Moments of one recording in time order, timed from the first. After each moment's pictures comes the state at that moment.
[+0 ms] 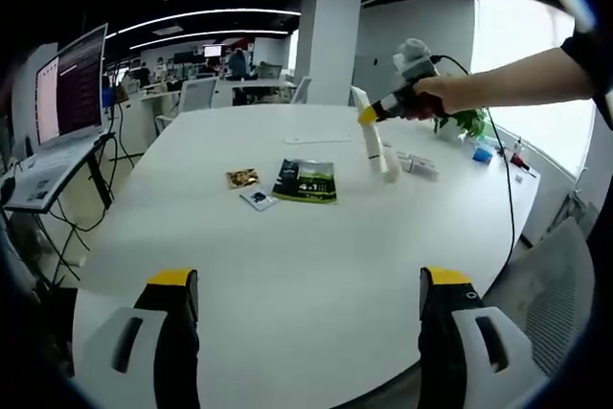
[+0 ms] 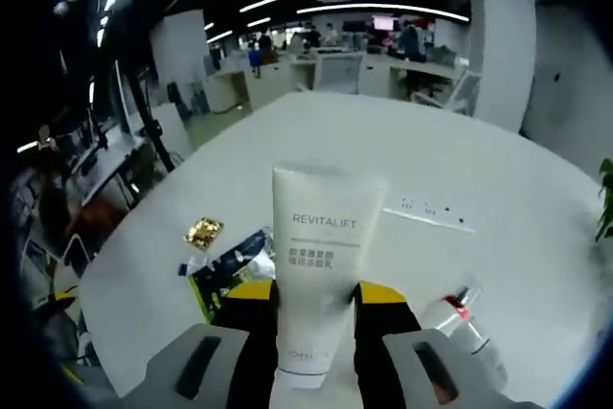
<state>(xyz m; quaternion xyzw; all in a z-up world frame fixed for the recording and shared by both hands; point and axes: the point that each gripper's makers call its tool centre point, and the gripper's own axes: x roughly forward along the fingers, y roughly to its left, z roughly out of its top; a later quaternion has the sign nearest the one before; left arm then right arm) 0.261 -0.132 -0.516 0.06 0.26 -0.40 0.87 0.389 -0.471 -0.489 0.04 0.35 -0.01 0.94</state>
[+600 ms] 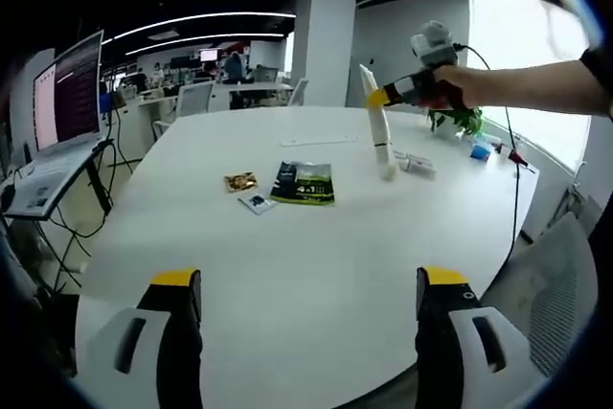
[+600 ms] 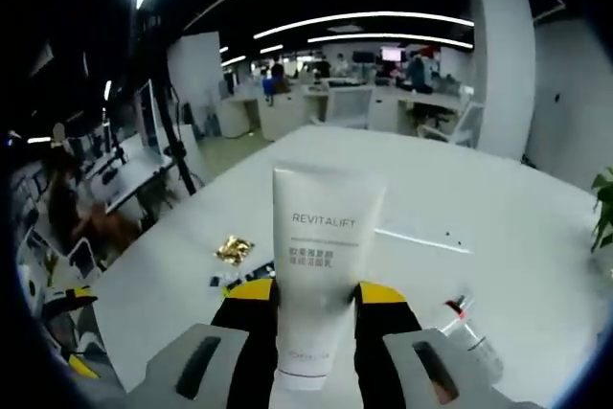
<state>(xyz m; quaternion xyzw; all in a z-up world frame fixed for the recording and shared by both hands) 0.260 -0.133 -0.513 0.07 0.25 -0.41 0.87 0.359 -0.434 -0.438 0.03 0.28 0.01 0.96</state>
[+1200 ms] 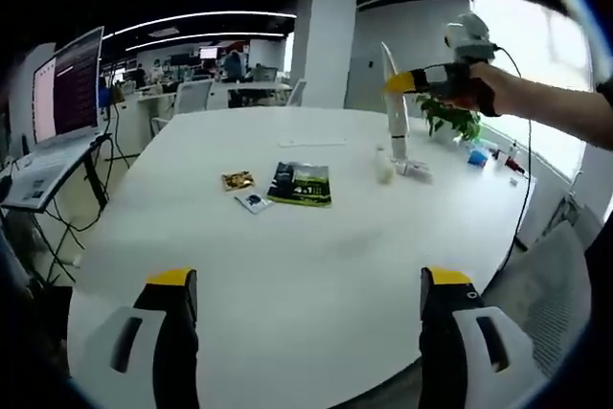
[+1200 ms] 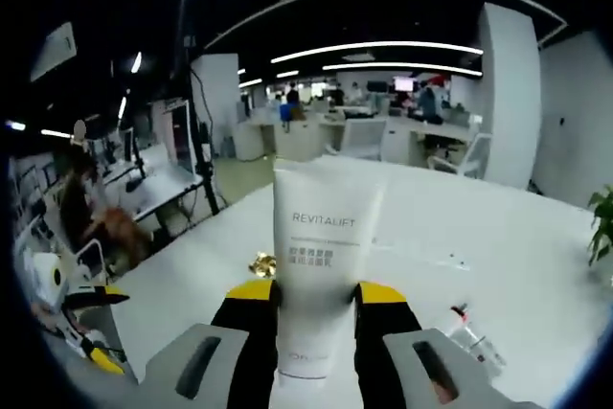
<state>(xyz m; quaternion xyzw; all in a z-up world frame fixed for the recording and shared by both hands) 0.266 -0.130 -0.513 0.02 0.27 -0.41 0.87 0.316 -0.407 -0.399 0.03 0.22 0.04 0.98</state>
